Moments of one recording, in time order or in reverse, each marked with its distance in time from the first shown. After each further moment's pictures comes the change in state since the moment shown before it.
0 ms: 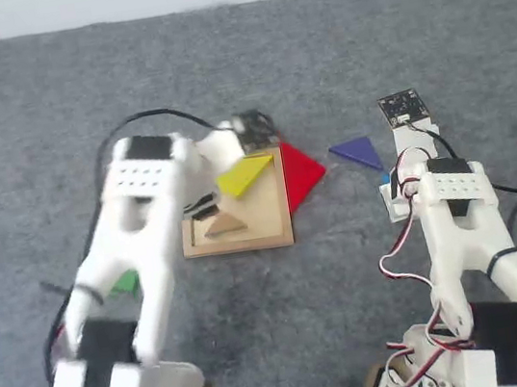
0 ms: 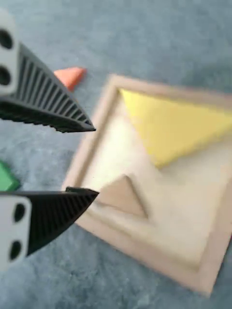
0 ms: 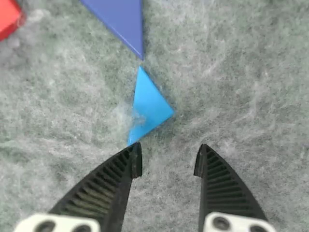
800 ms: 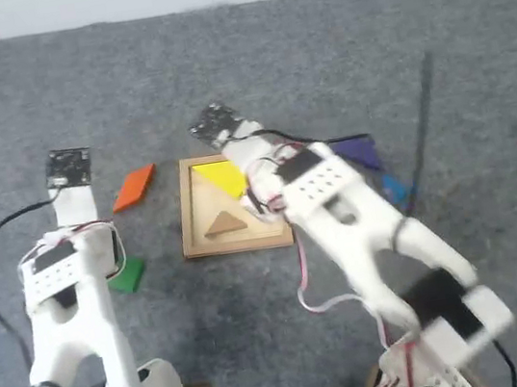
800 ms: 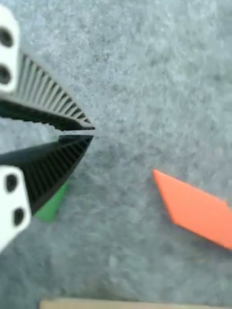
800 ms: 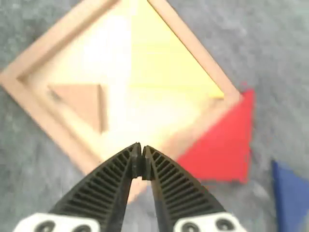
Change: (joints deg) left arm -32.3 -18.5 38.3 -32.2 35.3; right arm -38.9 17.9 -26.8 3.1 0.9
